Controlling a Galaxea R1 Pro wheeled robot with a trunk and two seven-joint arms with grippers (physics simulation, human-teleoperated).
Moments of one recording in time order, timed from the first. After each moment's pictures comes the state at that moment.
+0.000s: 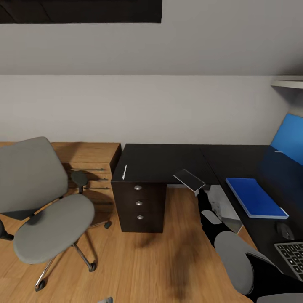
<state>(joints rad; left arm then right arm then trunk) -0.16 -0.09 -0.17 -0.48 0.30 -0.21 0.33 -0.91 0.07 -0.38 -0.26 -1.03 -0.27 0.13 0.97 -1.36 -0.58</state>
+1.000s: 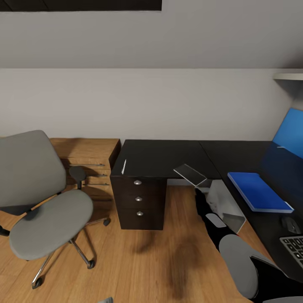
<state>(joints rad) -0.16 -0.09 -0.17 -0.48 0.29 -0.21 0.33 -0.89 0.04 -0.38 -0.26 -1.02 -0.04 0.25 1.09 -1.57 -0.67</state>
